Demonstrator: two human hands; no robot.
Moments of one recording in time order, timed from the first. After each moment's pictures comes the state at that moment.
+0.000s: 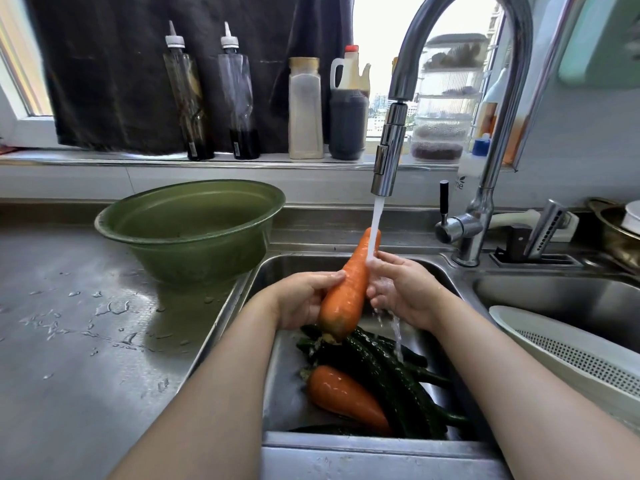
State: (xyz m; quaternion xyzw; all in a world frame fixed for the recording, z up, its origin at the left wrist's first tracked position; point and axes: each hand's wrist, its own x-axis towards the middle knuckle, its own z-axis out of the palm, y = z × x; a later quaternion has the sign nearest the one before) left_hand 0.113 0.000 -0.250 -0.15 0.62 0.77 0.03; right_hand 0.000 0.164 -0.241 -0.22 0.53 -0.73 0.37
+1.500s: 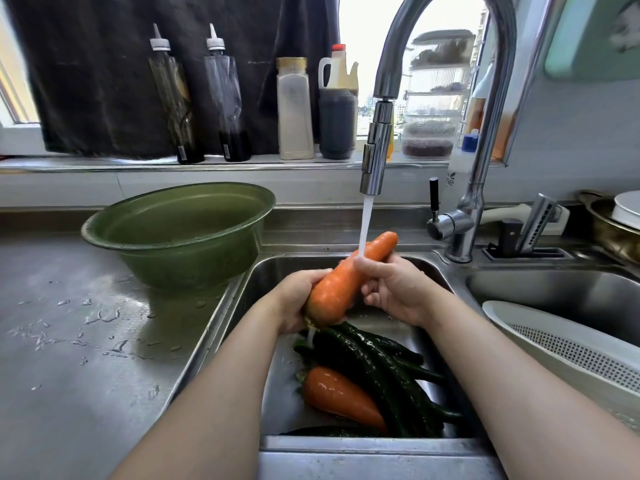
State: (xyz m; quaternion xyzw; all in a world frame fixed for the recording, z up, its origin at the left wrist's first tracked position) left_hand 0.100 0.006 -0.256 -0.20 0.56 0.80 0.02; right_hand -0.008 0.159 -0.247 -0.22 0.54 -0.72 0.36
